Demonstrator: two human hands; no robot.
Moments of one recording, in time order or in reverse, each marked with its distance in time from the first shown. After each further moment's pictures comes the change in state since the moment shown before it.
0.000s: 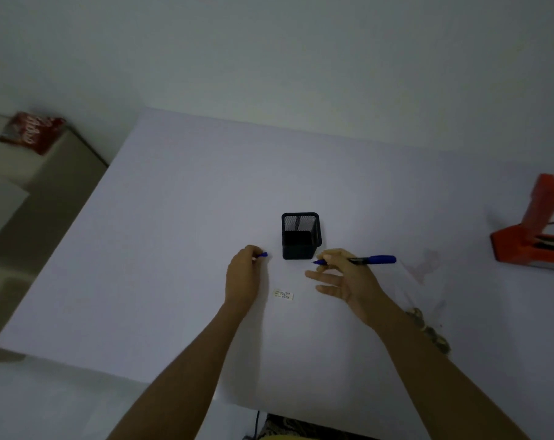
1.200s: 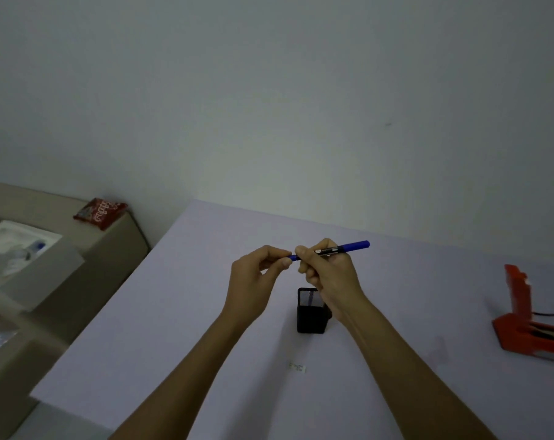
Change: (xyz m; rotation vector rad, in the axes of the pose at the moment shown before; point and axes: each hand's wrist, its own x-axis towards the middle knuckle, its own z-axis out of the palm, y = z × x) left_hand -0.021 0.153 -0.159 -0.422 0.169 0.383; right_hand -0.062 -0.111 0.104 -0.080 -0.104 -0.534
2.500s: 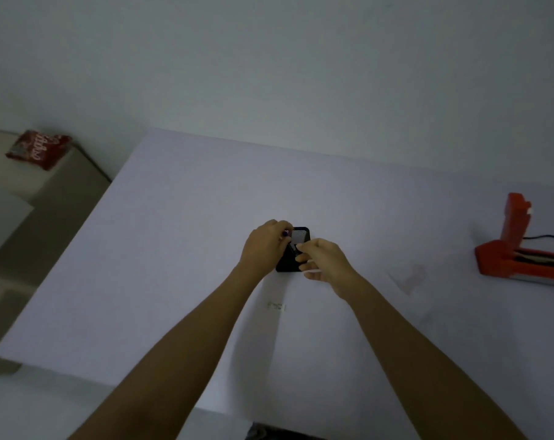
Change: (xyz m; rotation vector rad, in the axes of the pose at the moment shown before) left_hand 0.015 -0.126 0.107 0.530 -0.414 -0.097; right_hand 0.031 0.117 -0.082 -0.291 0.086 0.541
